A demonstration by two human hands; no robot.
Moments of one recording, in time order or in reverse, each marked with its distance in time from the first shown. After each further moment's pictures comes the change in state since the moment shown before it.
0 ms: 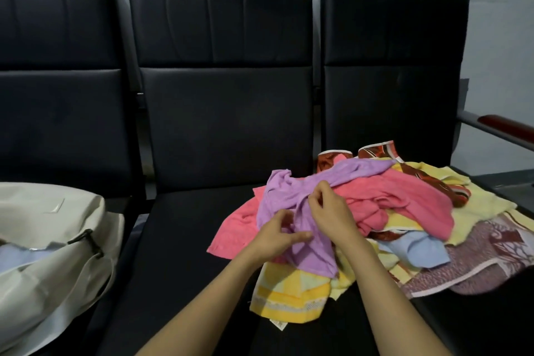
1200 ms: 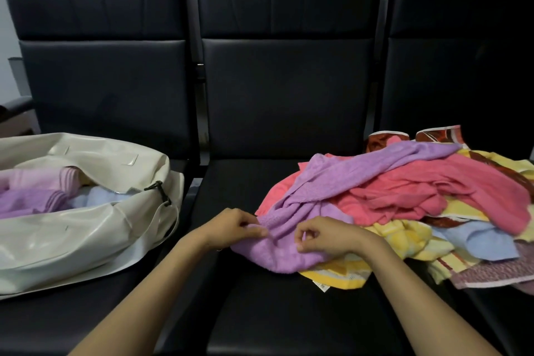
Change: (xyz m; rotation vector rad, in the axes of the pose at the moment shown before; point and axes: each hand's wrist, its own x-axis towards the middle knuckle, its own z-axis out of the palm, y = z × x) left_hand -0.118 -0.038 -0.129 0.579 -0.046 -0.079; right_hand -0.049 -0.046 0.045 -0.112 -0.989 -0.220
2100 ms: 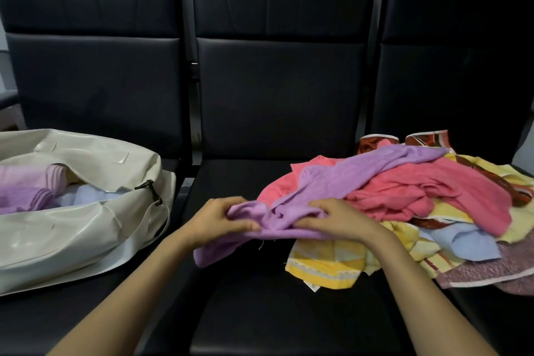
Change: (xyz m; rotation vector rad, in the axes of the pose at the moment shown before) left_hand -0.010 -0.002 -0.011 -0.199 0.197 0.137; right_hand -0.017 0.009 -0.023 0.114 0.298 0.025
